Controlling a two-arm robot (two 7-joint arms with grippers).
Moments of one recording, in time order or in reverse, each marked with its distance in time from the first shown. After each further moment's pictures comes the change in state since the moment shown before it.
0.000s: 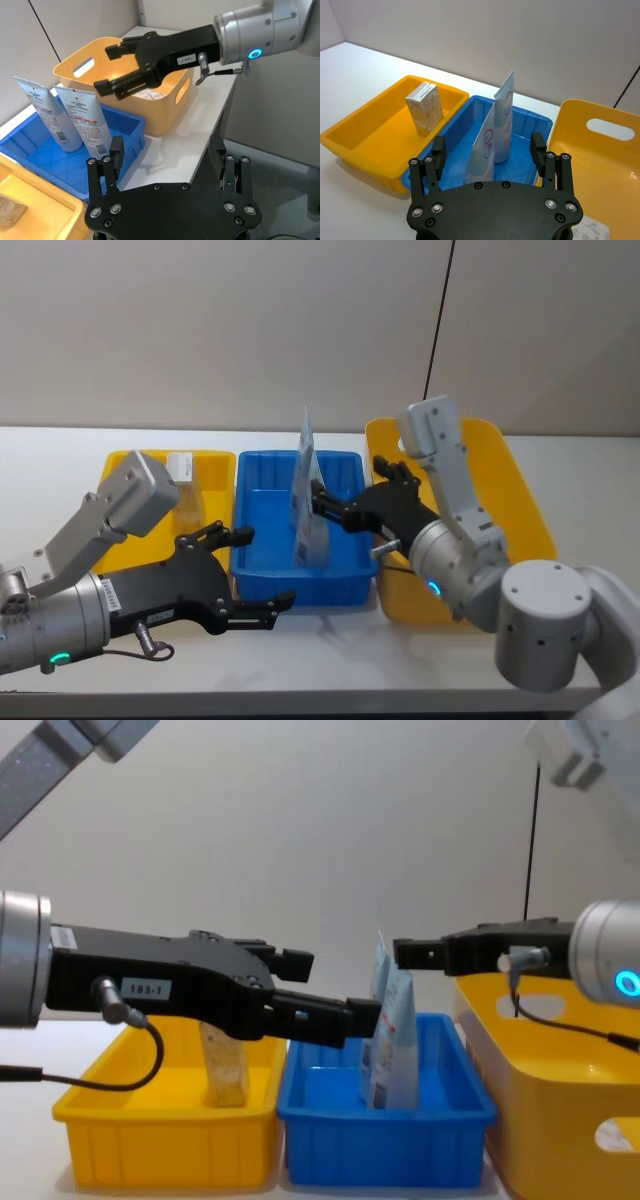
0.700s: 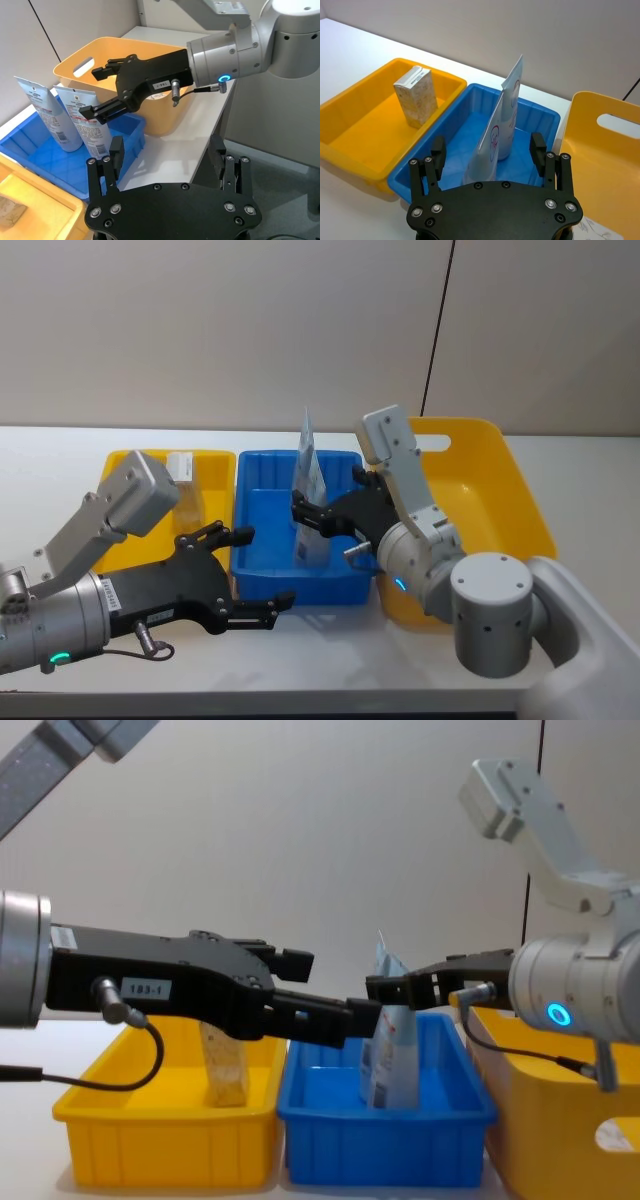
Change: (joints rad) left arm 0.000 0.000 0.000 0.000 0.000 0.000 0.000; right arm 0.081 -0.068 -0.050 0.163 -0.070 -0.010 -0.017
